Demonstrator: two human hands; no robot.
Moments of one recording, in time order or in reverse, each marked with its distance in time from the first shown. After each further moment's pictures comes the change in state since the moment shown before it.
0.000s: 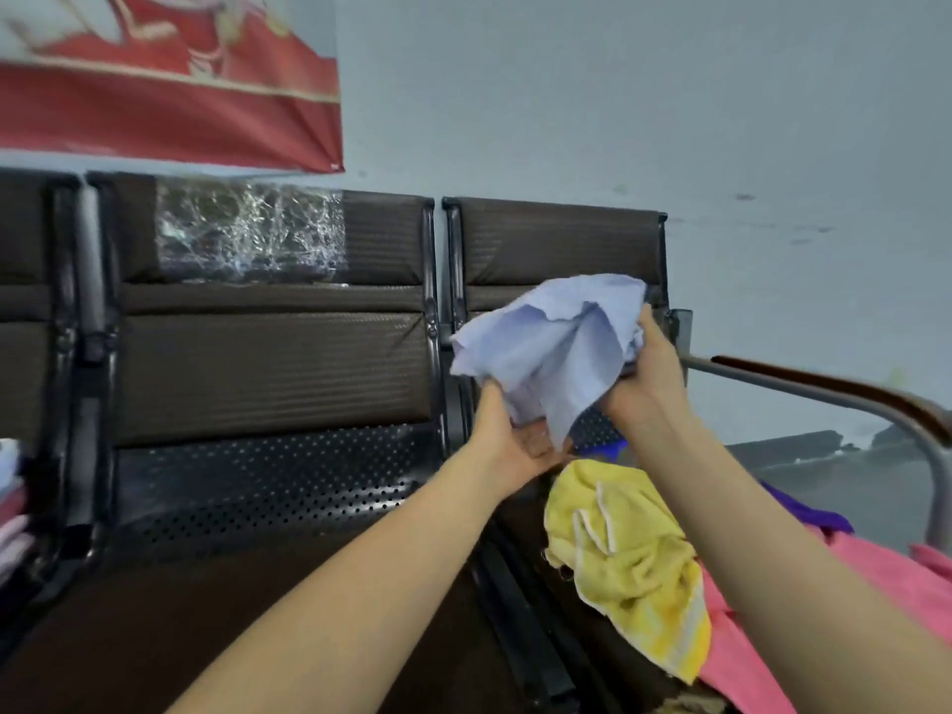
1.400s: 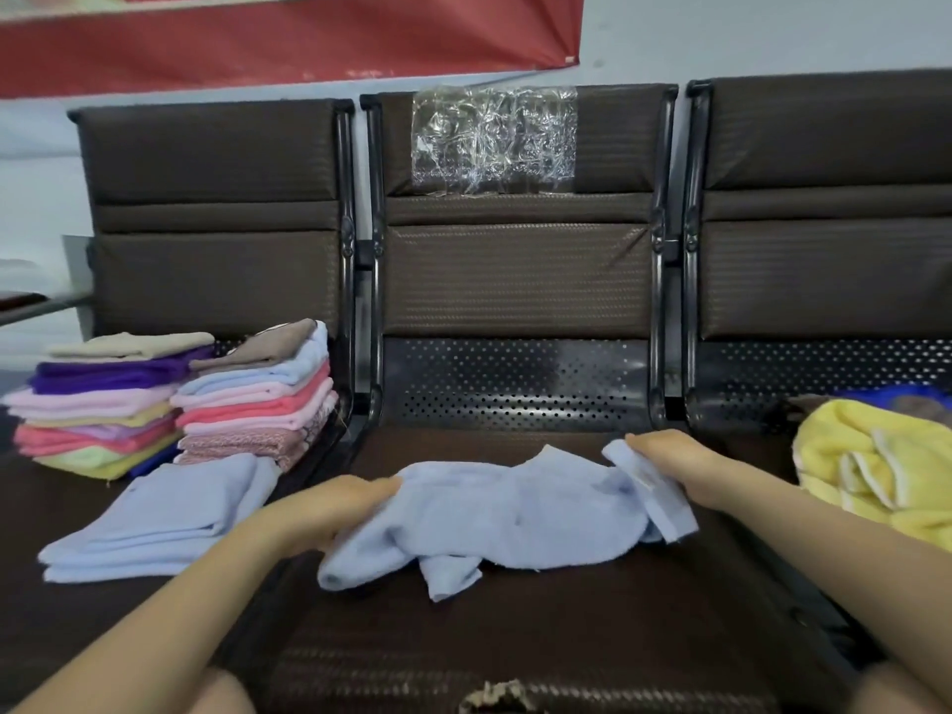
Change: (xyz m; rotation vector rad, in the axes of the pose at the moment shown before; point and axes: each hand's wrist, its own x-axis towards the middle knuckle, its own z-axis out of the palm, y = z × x) left_hand -0.238 0.108 -0.320 1.259 0.763 -0.247; right_hand -0.068 0.230 -0.019 -1.351 -0.278 0.599
